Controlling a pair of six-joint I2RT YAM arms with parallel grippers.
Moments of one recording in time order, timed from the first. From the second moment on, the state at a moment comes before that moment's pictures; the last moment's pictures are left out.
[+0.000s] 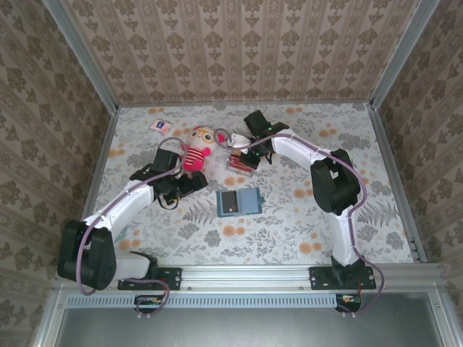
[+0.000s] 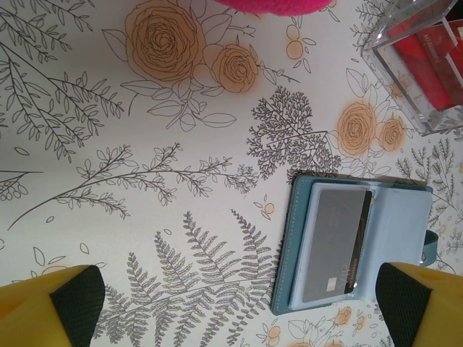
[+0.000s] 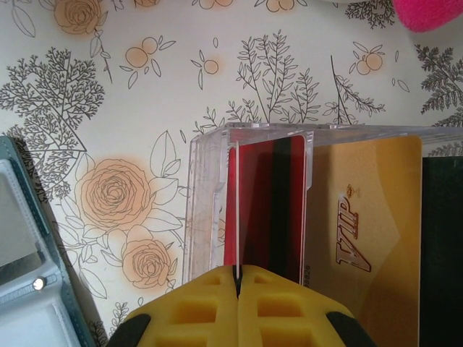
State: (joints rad) left arm -0.36 1.30 0.81 -0.59 0.25 -0.67; right arm 0.49 2.12 1.71 -0.70 -0.26 -0.66
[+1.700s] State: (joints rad) left arm -0.58 1.38 0.77 -0.40 0.31 -0.81; right arm 0.55 1.60 1.03 -0.38 -0.35 0.65
